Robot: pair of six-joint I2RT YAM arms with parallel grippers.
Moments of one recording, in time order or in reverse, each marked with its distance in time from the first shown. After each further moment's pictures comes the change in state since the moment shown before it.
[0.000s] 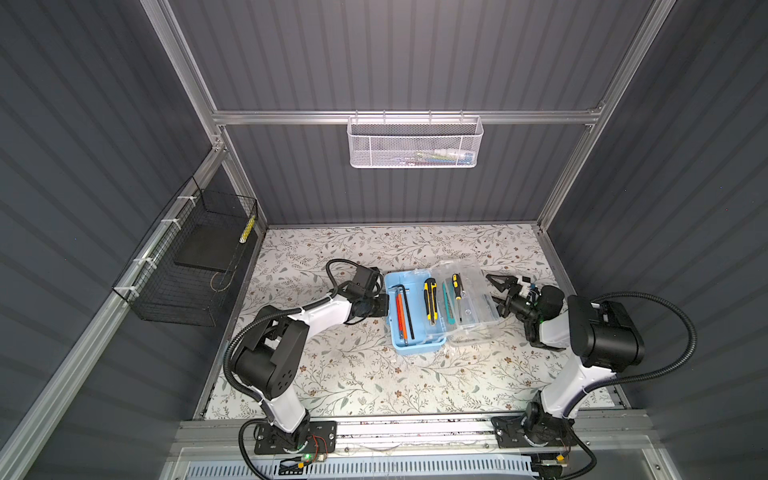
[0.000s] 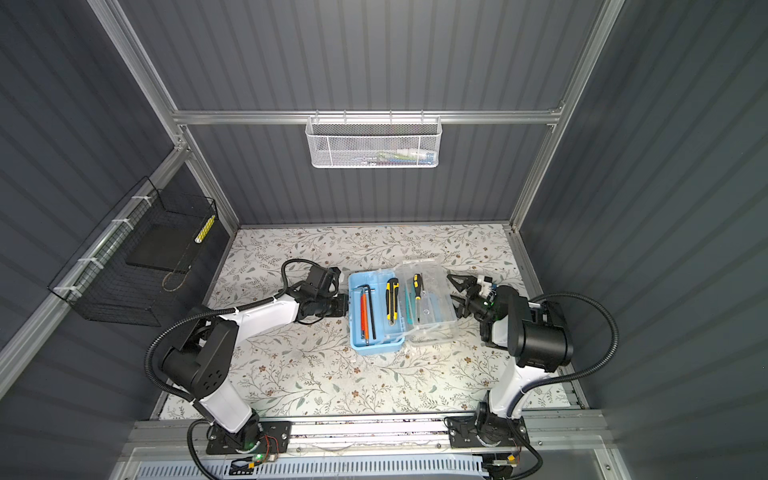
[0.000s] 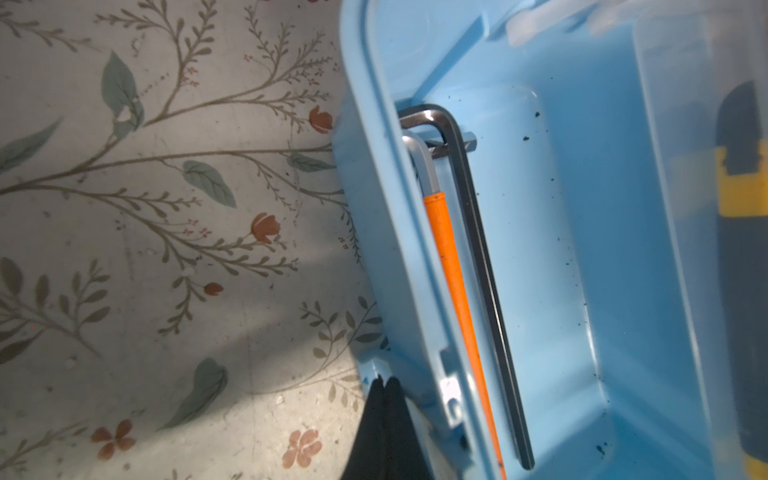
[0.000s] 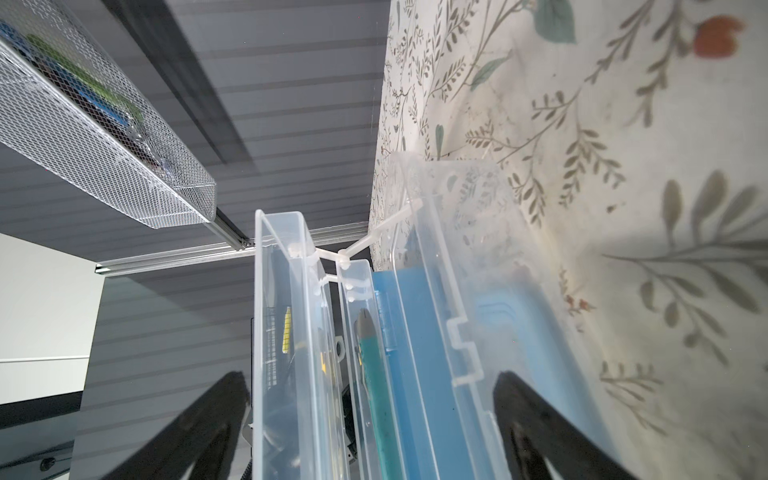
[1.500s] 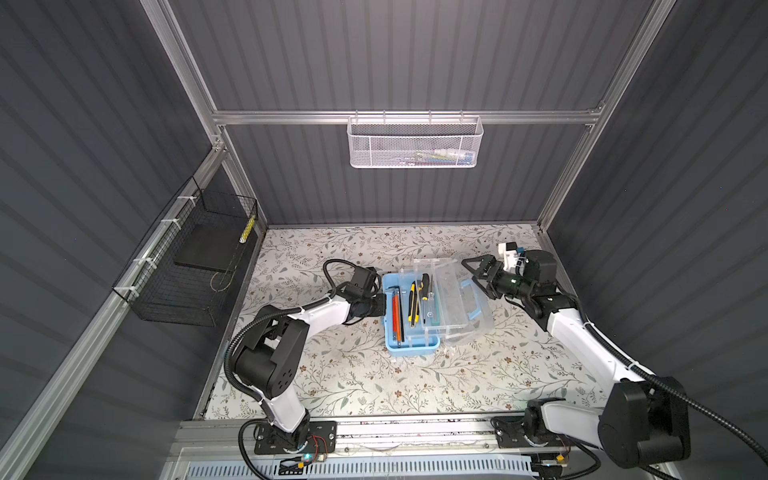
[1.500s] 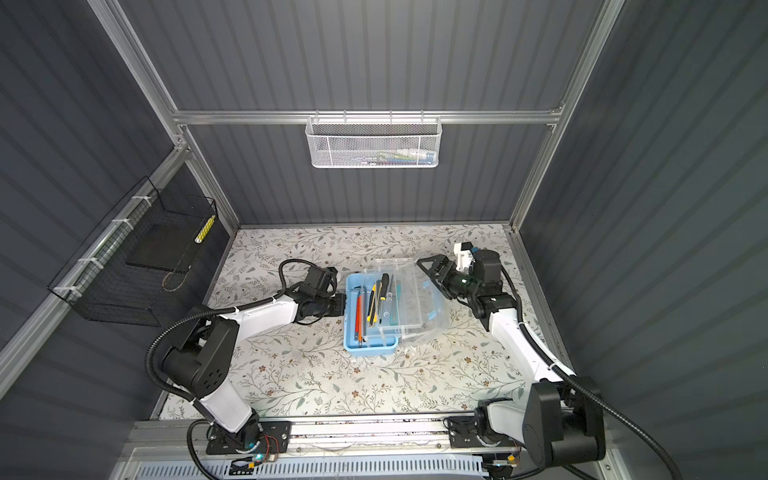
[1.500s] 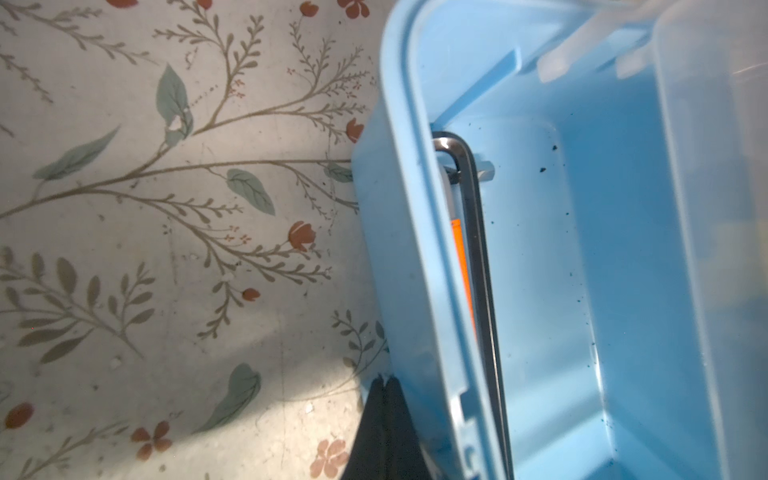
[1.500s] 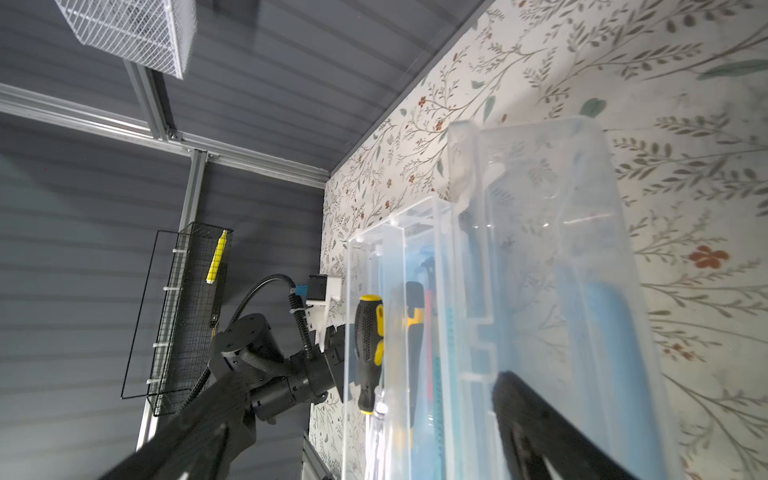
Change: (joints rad) left arm 0.012 0.000 -0.020 0.027 -0.033 -0.008; right arm 0.332 -0.546 0.370 -1.110 0.291 -0.523
